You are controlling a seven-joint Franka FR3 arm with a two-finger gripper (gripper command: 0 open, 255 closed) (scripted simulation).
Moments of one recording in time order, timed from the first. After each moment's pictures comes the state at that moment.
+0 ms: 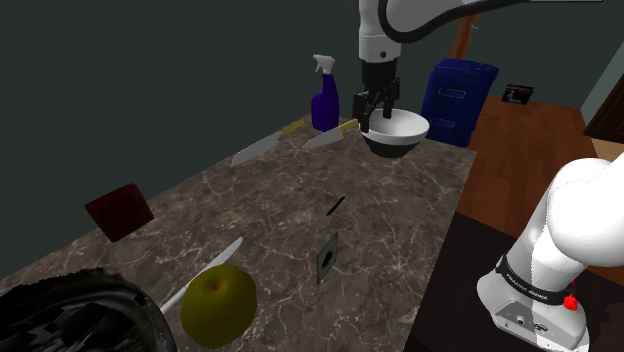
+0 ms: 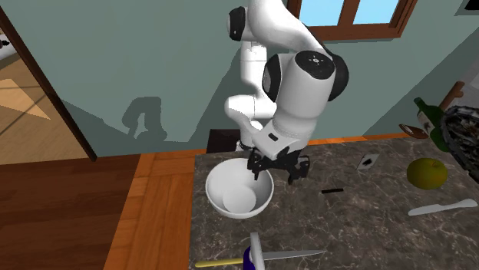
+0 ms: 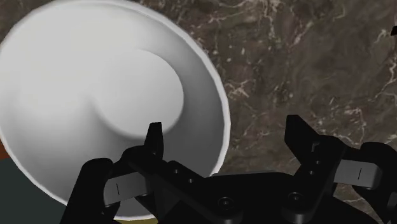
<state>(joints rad) 0.05 -0.36 0.07 -2.18 -0.07 1.76 0.23</state>
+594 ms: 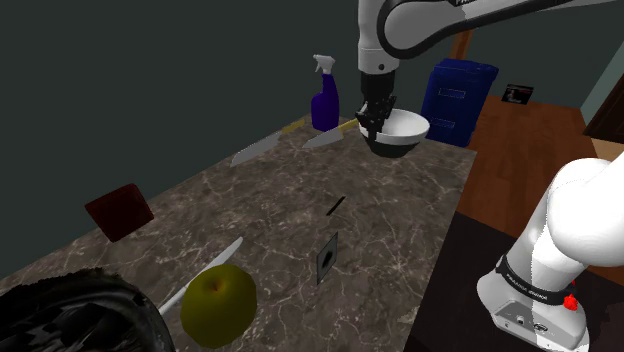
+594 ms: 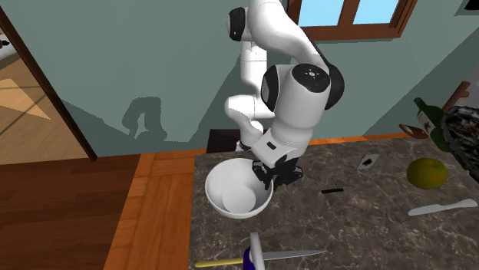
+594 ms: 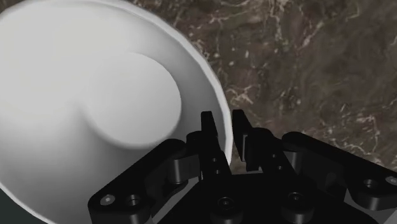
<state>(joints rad) 0.05 -0.36 0.07 -2.23 -0.08 1.82 0.23</state>
